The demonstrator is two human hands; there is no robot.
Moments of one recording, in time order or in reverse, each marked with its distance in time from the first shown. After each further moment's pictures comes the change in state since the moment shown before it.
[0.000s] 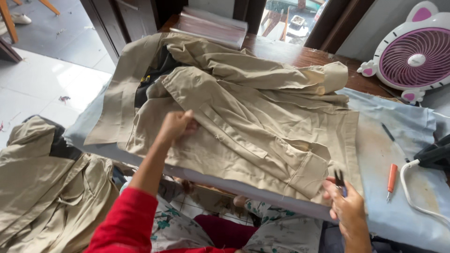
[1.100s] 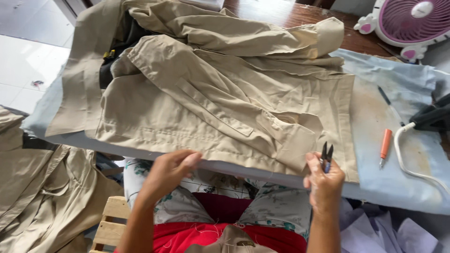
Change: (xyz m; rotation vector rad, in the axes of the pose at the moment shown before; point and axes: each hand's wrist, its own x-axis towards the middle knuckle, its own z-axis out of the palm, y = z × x) left_hand -0.198 0.004 0.019 0.380 -0.264 -0.010; right_hand -0.031 0.008 0.036 0.240 0.127 -0.194
